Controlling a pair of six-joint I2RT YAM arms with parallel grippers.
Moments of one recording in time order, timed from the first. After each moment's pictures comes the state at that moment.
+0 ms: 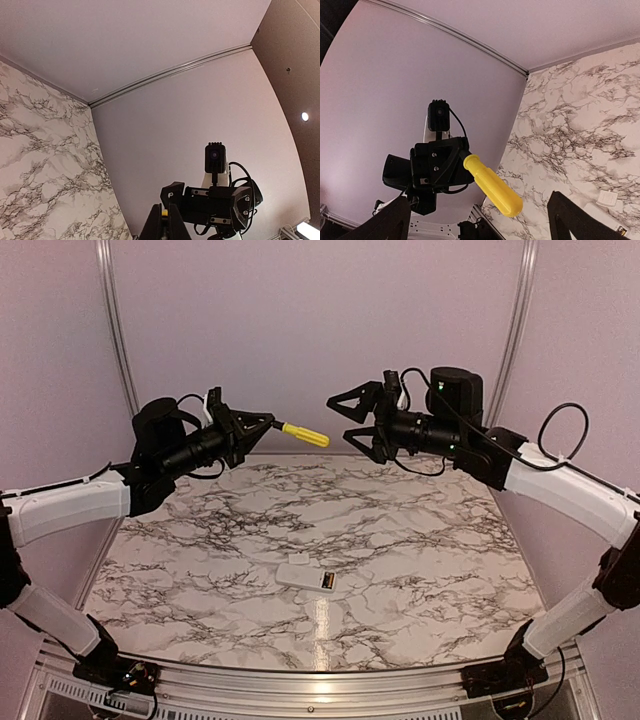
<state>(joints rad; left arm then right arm) -0.62 1.42 1.05 0.46 0.34 -1.23 0.74 1.44 1.38 -0.10 -0.31 1.01</state>
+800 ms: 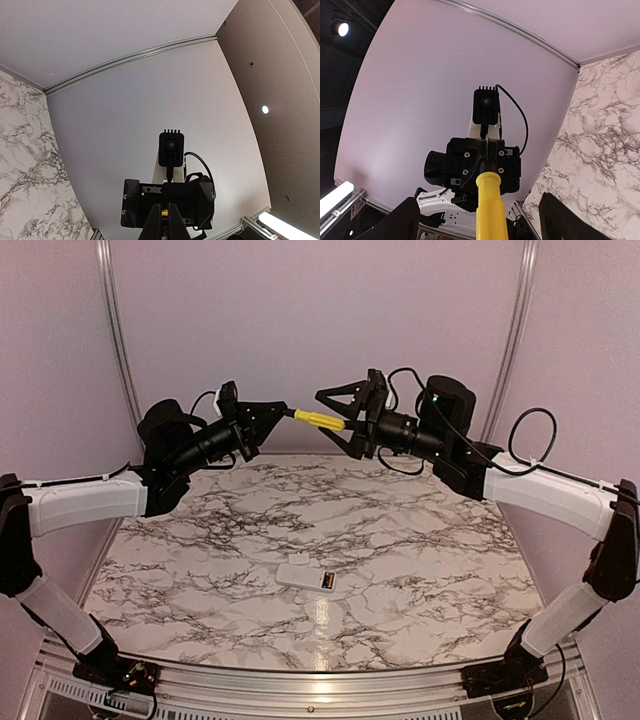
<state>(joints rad) -0.64 1.52 1.07 0.77 0.44 -1.45 0.74 1.52 1.29 0.32 -0.47 1.19</state>
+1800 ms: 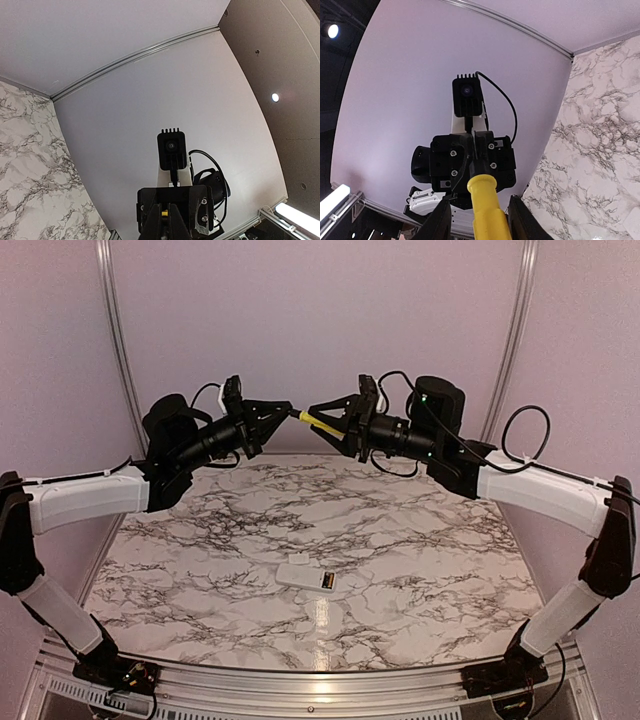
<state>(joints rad) -0.65 1.55 1.12 0.71 0.45 -1.33 0.76 1.55 1.33 0.27 -0.48 1.20</state>
